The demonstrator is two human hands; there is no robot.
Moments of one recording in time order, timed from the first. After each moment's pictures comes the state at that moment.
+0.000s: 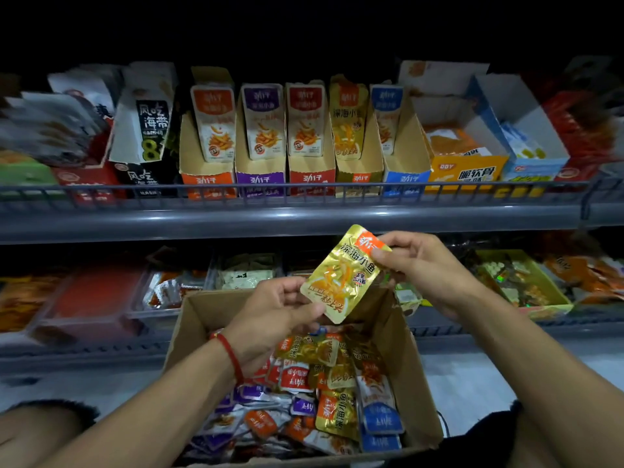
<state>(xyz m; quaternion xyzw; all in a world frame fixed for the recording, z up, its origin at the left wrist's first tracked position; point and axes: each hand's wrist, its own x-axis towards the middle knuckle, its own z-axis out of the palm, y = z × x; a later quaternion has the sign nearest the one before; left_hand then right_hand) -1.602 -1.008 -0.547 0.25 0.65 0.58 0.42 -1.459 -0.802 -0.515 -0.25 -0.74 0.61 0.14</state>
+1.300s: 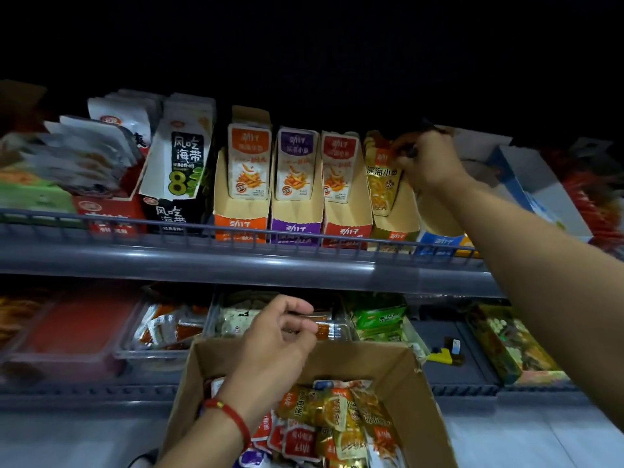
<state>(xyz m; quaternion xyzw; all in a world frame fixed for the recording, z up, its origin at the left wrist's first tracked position) -1.633 -1.021 -0.516 0.23 0.73 0.57 0.29 -1.628 -0.698 -0.387 -0.27 -0.92 0.12 0.28</state>
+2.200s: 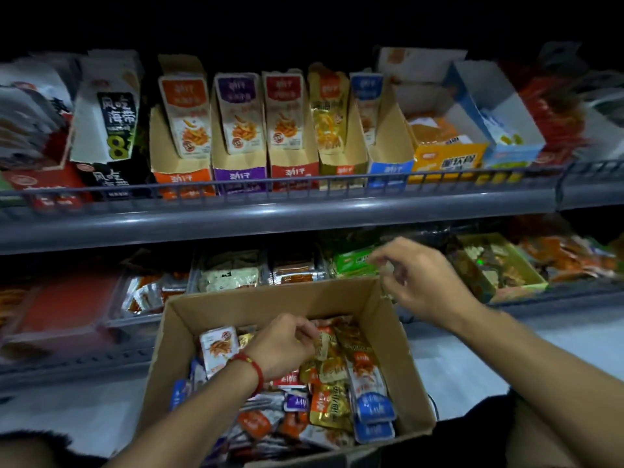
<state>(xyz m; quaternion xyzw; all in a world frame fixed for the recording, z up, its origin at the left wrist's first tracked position) -1.597 -0.993 -0.606 0.42 0.80 0.25 0.36 -1.435 -0.796 -0.543 -0.17 -0.96 0.12 0.21</state>
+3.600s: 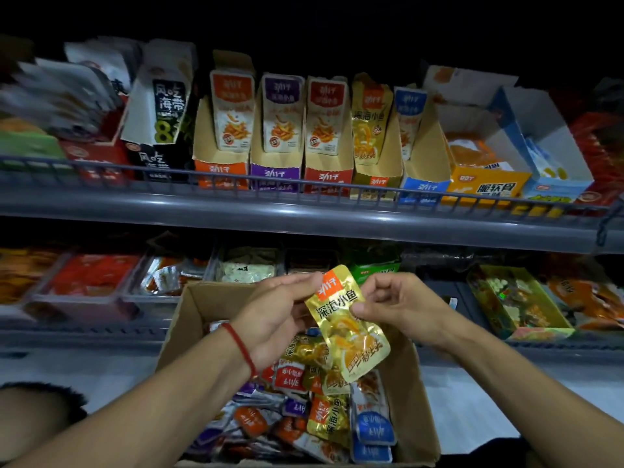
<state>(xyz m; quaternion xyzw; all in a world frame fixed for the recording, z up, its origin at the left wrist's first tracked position) -1.603 -0.994 -0.552 0.10 0.54 0.69 0.48 -1.463 -0.824 -0.538 -0.17 -0.76 0.63 0.03</state>
